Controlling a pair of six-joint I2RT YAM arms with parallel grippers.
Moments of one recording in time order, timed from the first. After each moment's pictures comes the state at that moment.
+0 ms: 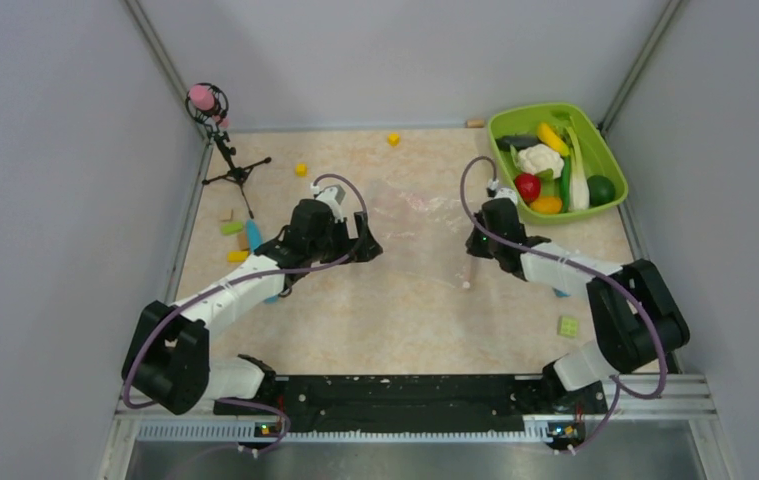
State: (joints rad) left arm -0.49 1.31 0.78 -0.12 0.17 -0.55; right arm 0.38 1.51 0.72 0.04 0.12 0.54
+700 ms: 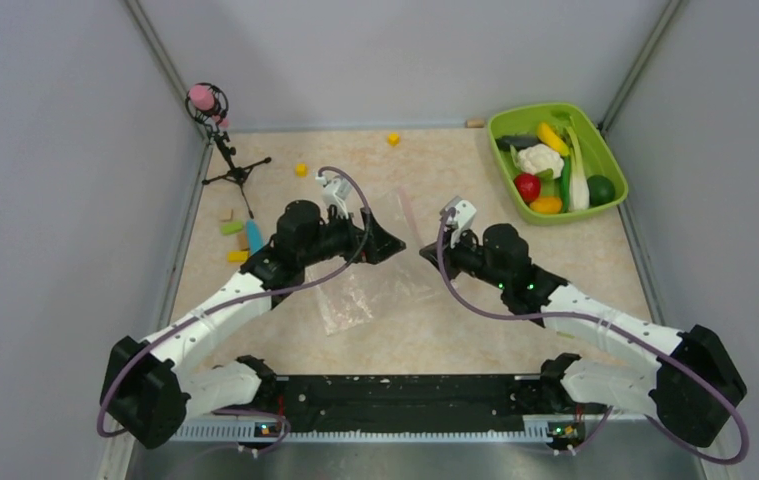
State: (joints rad) left arm -0.56 1.12 0.77 0.05 0.41 -0.63; right arm 0.71 1.09 0.60 0.23 -0.18 0.07
